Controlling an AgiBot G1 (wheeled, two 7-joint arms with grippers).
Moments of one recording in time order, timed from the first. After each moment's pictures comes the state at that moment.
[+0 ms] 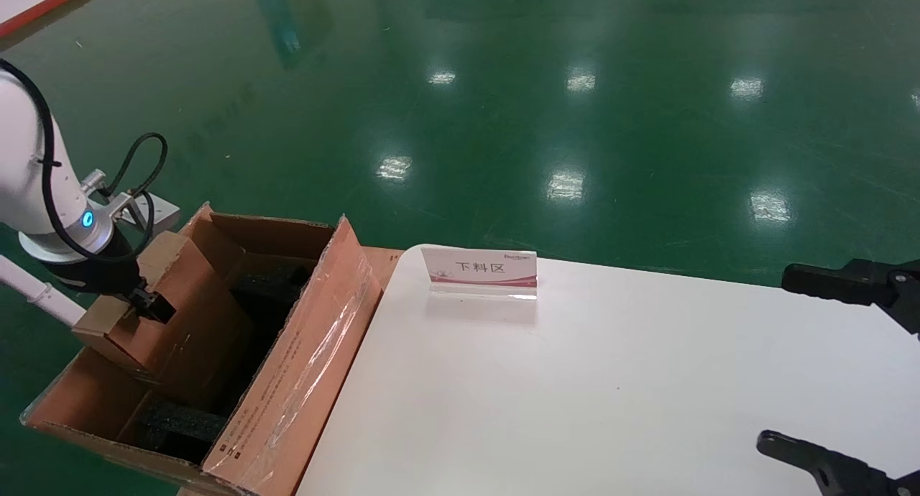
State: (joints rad) left arm -2.13 0.72 2.11 -0.77 1.70 1.20 -1.49; right arm 1.08 -0.60 -0.30 1.28 -0.72 -1.49 0.18
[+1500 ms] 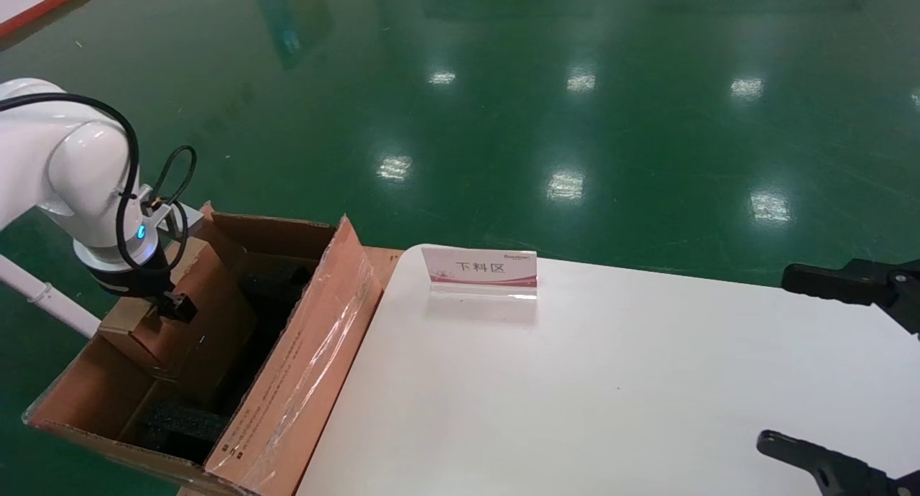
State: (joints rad) left arm -2.01 0.82 2.13 -0.70 1.75 1.13 -1.65; right arm 1.08 -0.60 -0.30 1.28 -0.71 -1.49 0.18
